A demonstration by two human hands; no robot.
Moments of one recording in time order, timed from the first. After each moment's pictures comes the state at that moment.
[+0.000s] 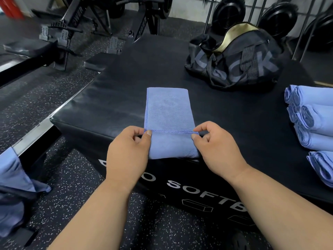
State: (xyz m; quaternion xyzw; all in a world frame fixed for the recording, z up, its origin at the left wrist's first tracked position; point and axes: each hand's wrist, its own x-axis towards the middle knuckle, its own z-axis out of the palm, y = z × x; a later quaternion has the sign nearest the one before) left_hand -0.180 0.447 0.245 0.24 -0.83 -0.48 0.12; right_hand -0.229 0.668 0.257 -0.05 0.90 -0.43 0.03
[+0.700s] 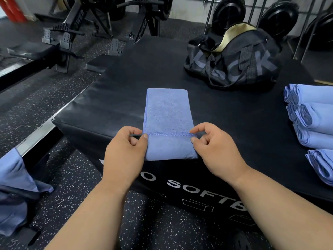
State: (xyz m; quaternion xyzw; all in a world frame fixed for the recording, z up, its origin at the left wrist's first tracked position) left_hand -0.174 0.444 0.241 0.24 -0.82 -0.51 0.13; right_hand -0.226 0.676 0.247 -0.10 0.88 -0.46 0.03
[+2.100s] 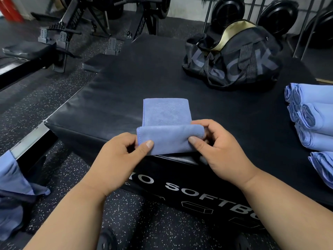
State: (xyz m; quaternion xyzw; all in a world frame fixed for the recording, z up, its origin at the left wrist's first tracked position) left_hand -0.172 0.417 0.246 0.06 -0.87 -0.48 0.03; right_hand -0.231 0.687 0.252 -0.13 0.81 -0.56 0.06
